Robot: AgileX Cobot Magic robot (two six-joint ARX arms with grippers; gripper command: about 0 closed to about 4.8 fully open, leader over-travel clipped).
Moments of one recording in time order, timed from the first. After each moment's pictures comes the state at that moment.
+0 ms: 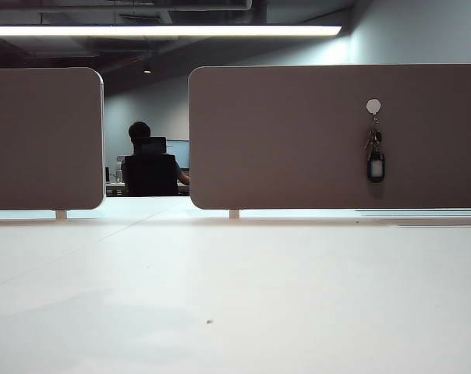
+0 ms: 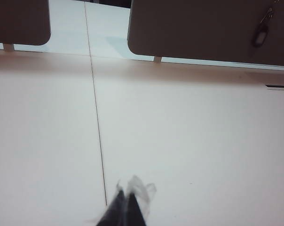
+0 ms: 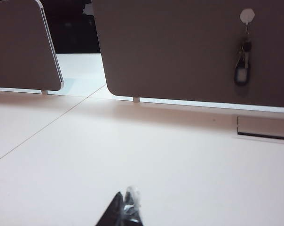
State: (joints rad) left arm -0.36 0.05 0.14 -0.20 -0.07 -0.15; right arm 0.15 0.07 0.27 -0.17 -0.22 0.09
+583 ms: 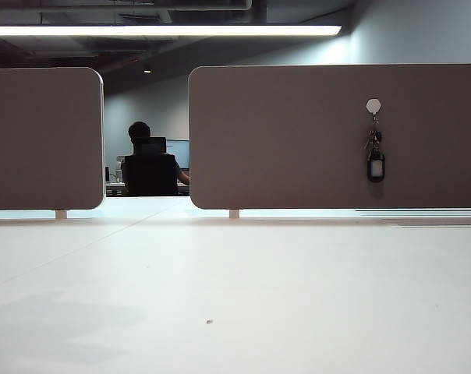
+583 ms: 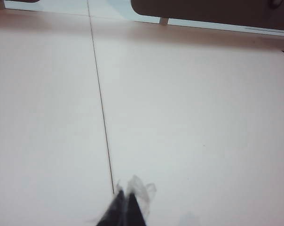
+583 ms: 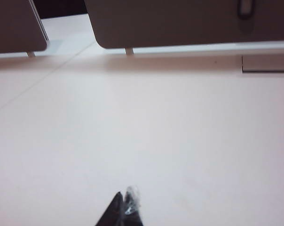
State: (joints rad) left arm -0.36 0.05 0.01 -0.16 -0.07 -0.16; right arm 0.15 0.00 0.09 -0.20 -0.20 0.13
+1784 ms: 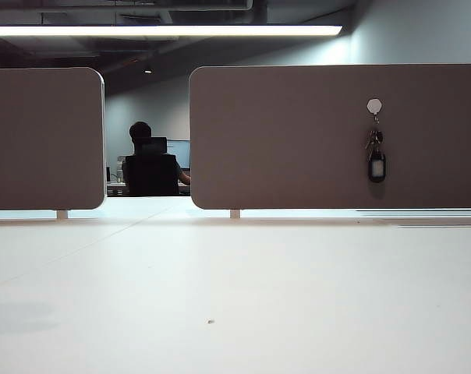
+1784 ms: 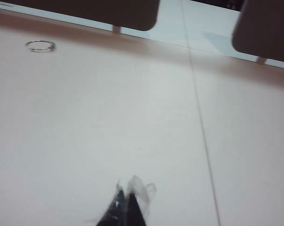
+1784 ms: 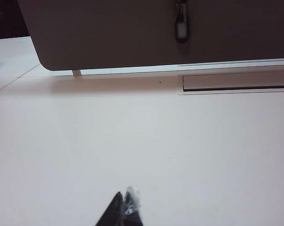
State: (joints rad) left arm 0.02 0.00 0.01 -0.17 -0.03 -0.16; right arm 0.14 0.00 0.01 -0.04 0.00 0.11
